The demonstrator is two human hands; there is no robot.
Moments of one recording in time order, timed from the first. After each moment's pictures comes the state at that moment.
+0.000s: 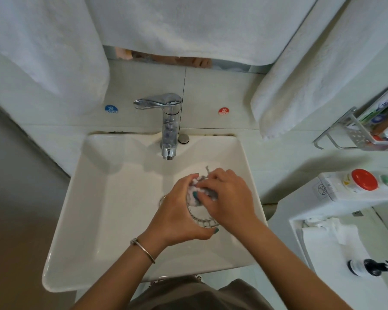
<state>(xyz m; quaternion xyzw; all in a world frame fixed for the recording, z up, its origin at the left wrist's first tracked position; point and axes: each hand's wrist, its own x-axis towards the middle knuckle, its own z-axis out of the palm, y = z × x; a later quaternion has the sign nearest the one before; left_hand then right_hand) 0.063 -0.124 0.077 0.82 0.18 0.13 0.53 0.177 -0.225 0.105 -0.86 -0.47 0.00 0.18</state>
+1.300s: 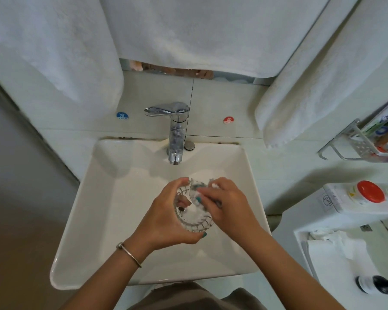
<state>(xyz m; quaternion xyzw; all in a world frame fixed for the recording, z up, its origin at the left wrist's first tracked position) 0.040 -0.107 0.084 0.83 0.19 0.16 0.49 0.175 -0.228 0.094 -0.81 -0.49 -0.01 0.32</state>
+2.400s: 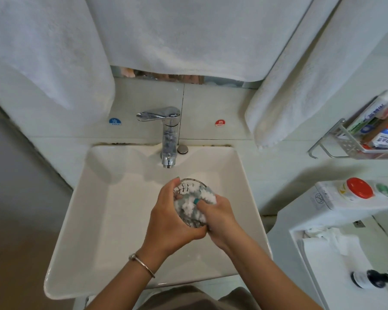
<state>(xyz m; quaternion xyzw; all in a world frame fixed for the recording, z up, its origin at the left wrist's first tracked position) 0.052 -0.133 0.076 0.80 0.26 0.25 0.48 0.148 -0.209 0.094 -0.69 0.00 0.38 0.62</state>
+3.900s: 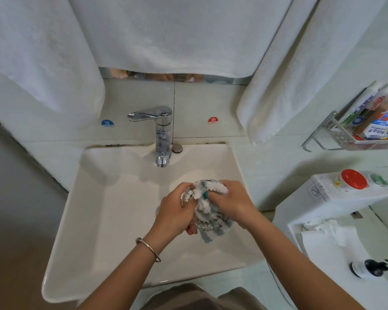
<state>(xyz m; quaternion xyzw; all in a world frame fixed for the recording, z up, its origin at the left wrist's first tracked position) 0.080 -0.135 0.097 0.74 0.30 0.10 0.59 0.199 -0.237 0.111 -0.86 -0.21 0.26 0.39</state>
